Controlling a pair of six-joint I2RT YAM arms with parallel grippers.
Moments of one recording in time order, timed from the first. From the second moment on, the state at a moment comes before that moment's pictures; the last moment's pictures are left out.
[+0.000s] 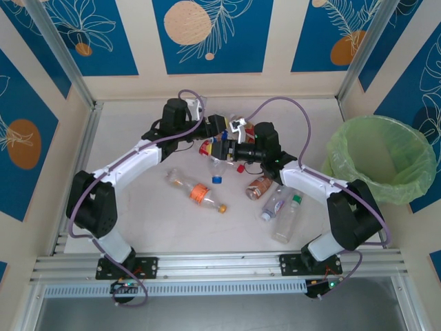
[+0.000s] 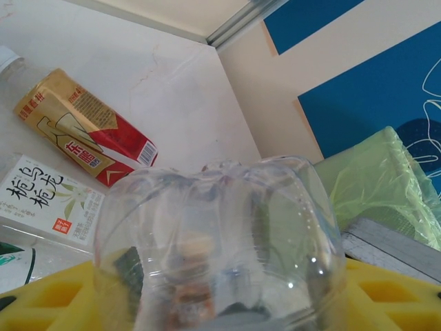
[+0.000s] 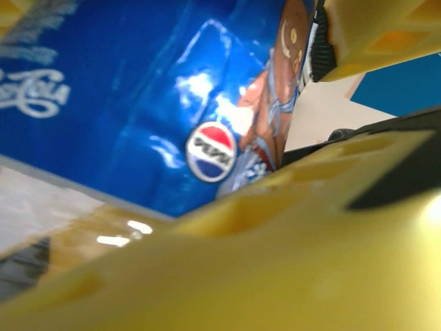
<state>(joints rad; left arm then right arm) -0.51 1.67 1.32 -0.03 0.53 -0.72 0.54 1.50 0.93 0.29 -0.67 0.69</state>
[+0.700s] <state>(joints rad) -0.51 1.62 1.32 -0.06 0.57 -0.71 0.55 1.47 0.93 0.24 -0.61 0.66</state>
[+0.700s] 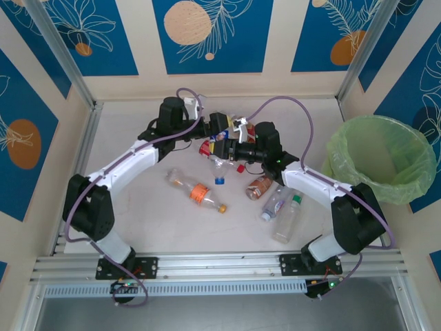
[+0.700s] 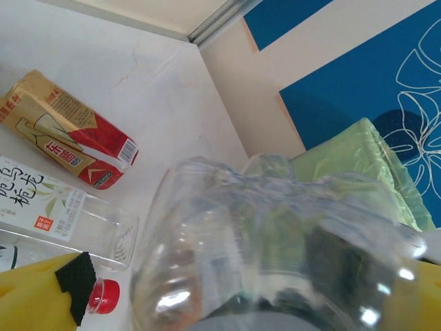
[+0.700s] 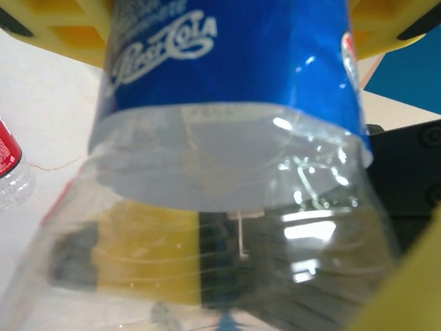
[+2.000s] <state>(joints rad) -0.51 1.41 1.18 -0.37 -0.23 -0.67 0.05 1.02 1.27 -0.55 -0.33 0.34</state>
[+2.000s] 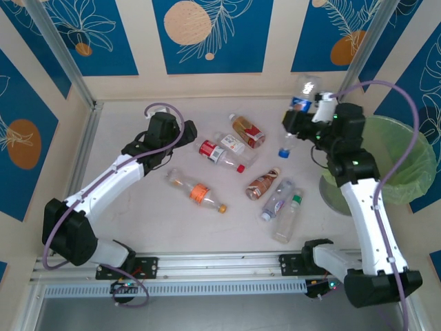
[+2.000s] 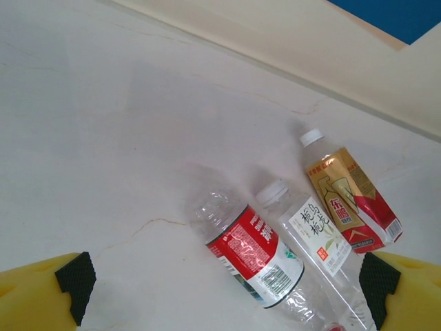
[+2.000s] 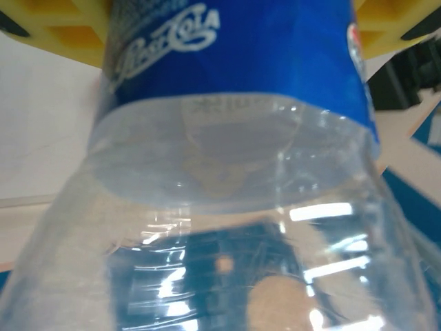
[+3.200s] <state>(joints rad) -0.51 1.52 1.27 -0.36 -0.03 -0.56 -0.42 1.01 1.11 -0.54 0.41 0.14</state>
